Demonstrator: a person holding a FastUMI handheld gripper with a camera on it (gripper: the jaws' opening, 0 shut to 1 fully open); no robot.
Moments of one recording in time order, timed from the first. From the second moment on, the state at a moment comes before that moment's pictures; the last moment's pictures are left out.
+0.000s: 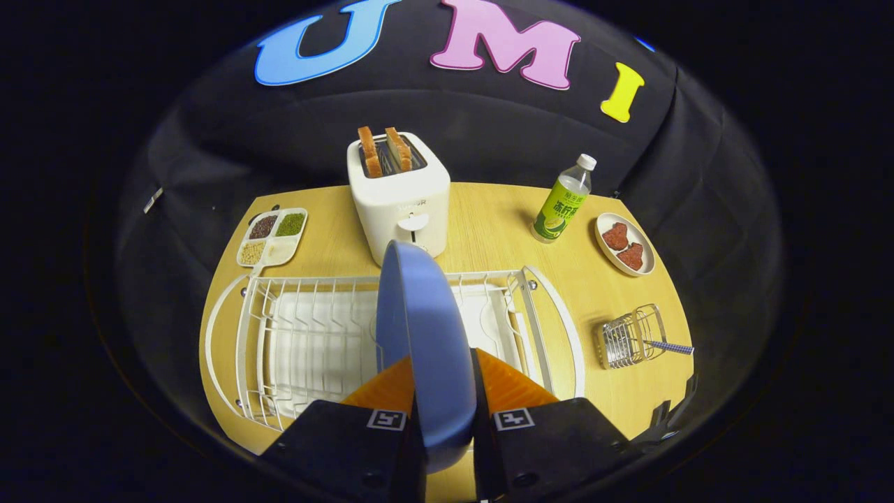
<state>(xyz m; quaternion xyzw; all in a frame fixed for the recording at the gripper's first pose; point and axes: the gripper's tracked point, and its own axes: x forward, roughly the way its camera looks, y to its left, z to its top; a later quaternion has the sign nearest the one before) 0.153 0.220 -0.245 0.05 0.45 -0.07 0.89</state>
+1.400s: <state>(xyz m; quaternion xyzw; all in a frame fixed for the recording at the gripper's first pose) 0.049 0.133 -0.172 0.14 0.39 0.05 0.91</state>
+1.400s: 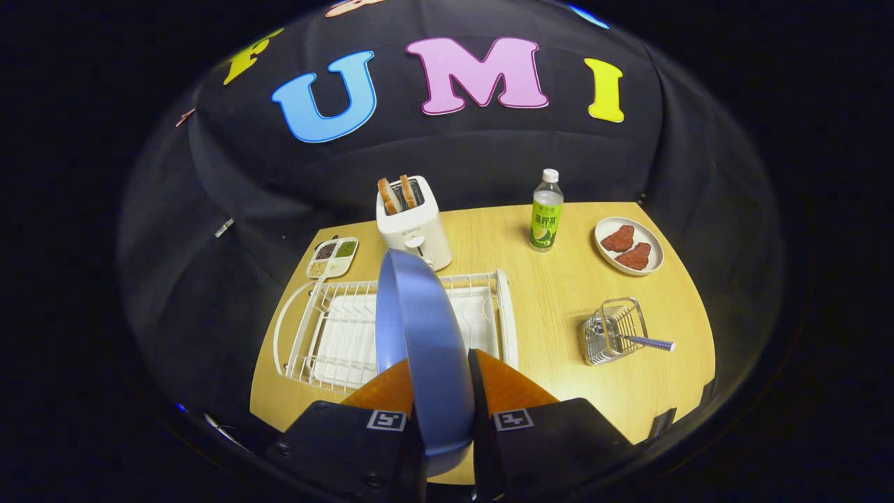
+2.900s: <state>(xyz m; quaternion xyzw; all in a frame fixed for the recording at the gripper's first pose) -0.099 0.086 -0.358 0.23 0.55 0.03 0.80</state>
